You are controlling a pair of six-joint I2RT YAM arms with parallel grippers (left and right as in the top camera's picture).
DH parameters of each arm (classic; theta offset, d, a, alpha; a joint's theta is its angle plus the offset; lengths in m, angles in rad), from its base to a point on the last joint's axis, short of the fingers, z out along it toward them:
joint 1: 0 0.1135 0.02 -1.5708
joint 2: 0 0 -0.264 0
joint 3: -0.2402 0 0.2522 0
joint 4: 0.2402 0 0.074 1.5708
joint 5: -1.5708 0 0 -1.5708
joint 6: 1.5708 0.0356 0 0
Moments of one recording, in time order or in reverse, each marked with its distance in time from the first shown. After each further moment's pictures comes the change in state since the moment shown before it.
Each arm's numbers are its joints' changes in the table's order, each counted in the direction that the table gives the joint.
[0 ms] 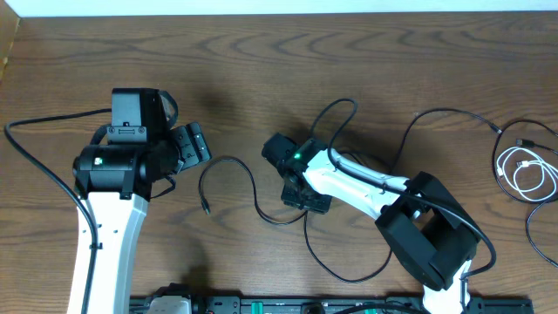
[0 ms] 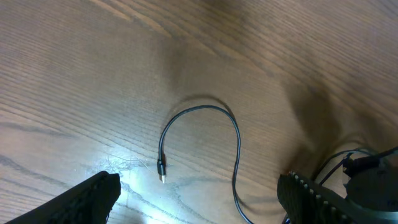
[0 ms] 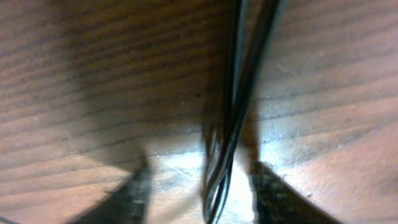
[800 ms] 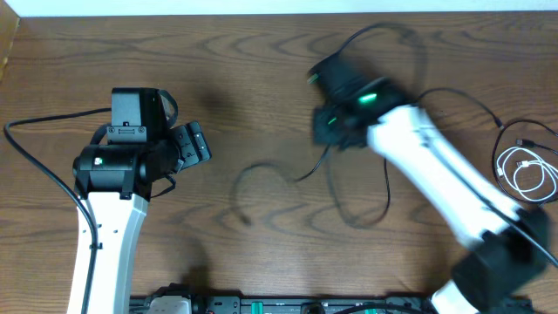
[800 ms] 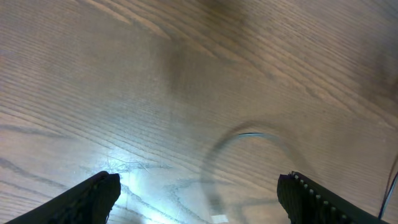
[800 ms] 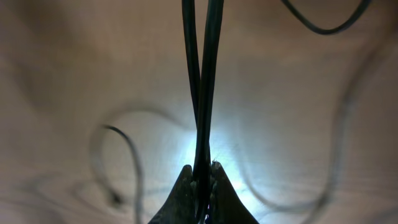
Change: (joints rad) left arm 0.000 0.000 0.000 -0.008 0.000 0.000; right arm -0.304 -0.269 -0.318 0.181 -0.015 -0.549
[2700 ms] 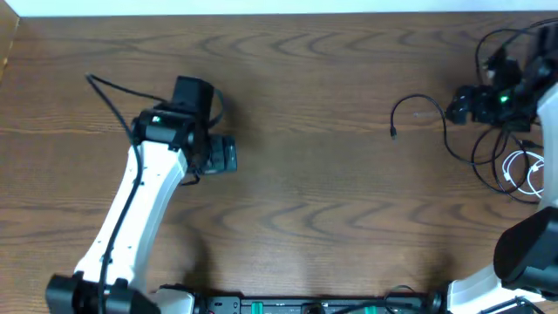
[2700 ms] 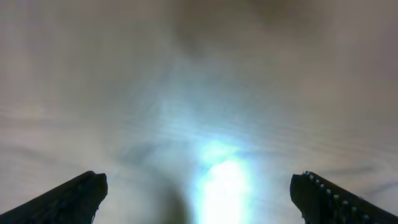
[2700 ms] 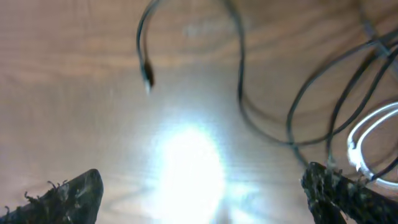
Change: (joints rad) left arm -0.164 0.242 0.000 0.072 0.141 0.095; right arm -0.764 0.022 -0.027 0.185 0.211 -0.712
